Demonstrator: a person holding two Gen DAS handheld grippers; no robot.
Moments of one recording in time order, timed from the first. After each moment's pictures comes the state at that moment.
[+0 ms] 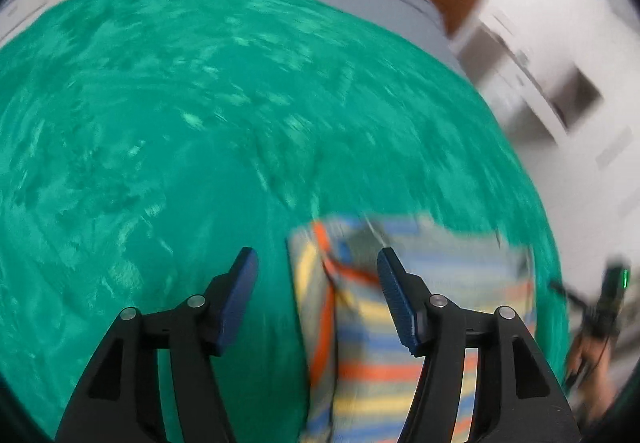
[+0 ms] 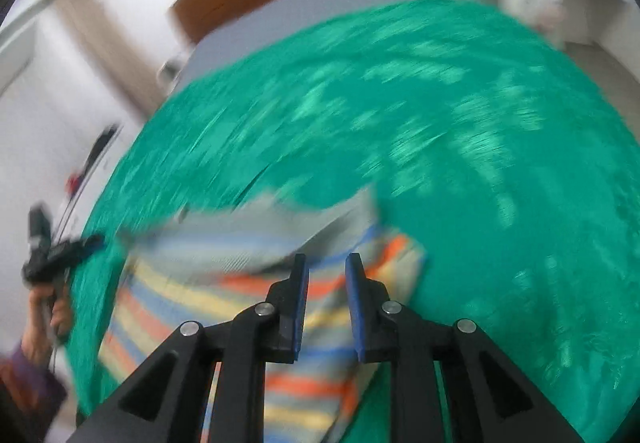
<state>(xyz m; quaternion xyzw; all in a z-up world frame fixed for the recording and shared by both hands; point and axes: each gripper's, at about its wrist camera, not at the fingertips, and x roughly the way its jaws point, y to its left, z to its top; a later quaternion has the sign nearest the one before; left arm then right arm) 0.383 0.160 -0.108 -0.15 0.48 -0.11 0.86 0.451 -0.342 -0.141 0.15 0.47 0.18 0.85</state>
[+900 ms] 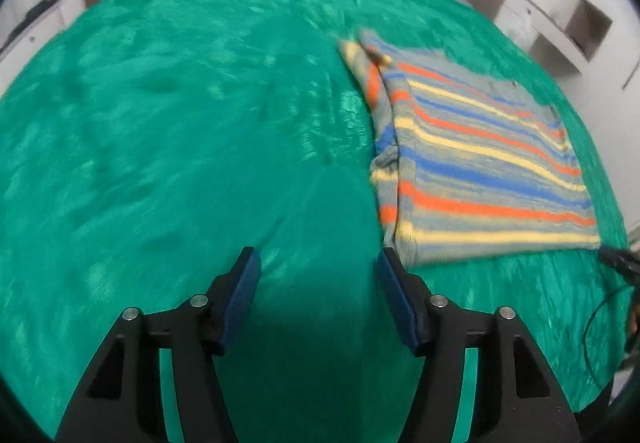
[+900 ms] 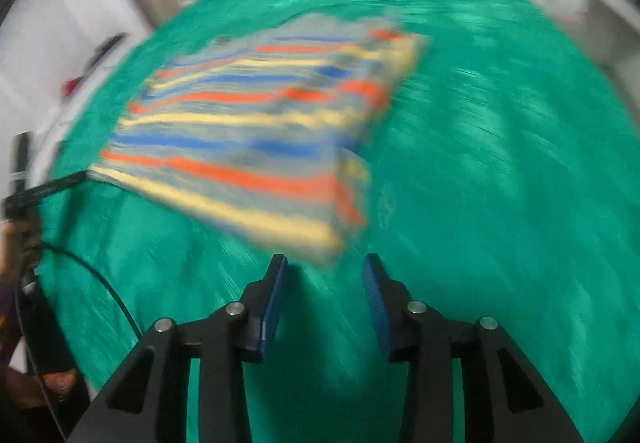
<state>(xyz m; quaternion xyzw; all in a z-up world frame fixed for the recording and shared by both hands) 0.199 0.167 -0.146 -0.06 0.49 -0.04 0.87 0.249 -0.341 -0.176 0.05 0.51 0.15 0.84</state>
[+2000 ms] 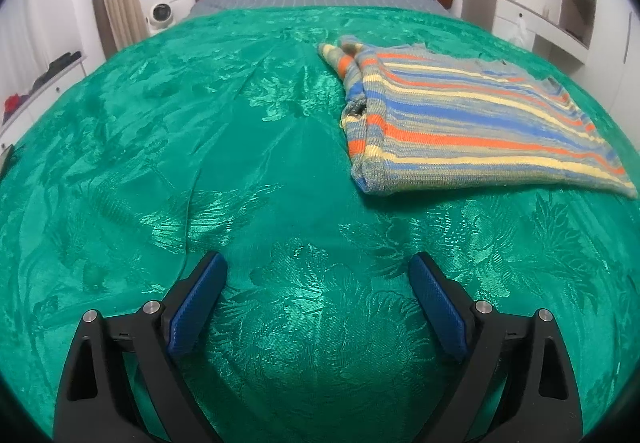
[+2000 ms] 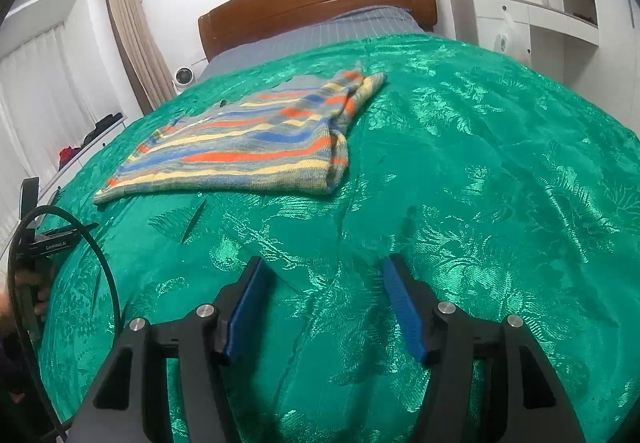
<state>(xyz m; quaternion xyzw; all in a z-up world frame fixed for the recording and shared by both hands) 0.158 0.129 -0.193 0.01 0.40 0.00 0.92 0.175 -0.331 -0.222 0.10 0.34 0.11 0.93</state>
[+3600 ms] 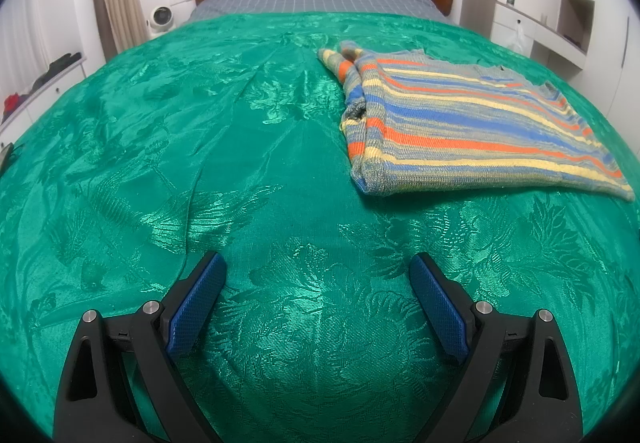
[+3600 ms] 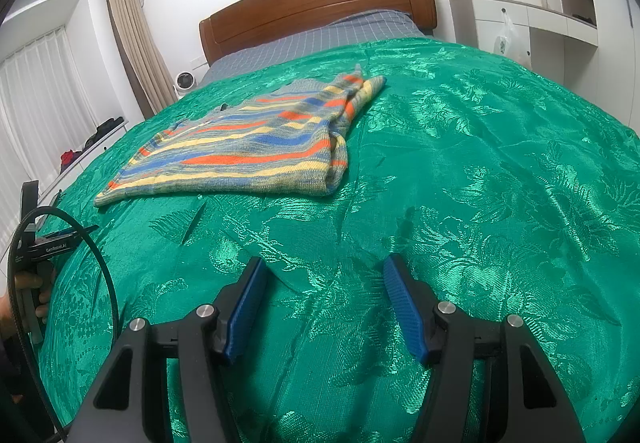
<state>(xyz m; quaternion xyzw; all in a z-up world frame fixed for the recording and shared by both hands) 0.157 0.130 -0.193 0.01 0.40 -0.01 0.92 0.175 -0.330 -0.225 0.10 0.34 0.11 0.93</state>
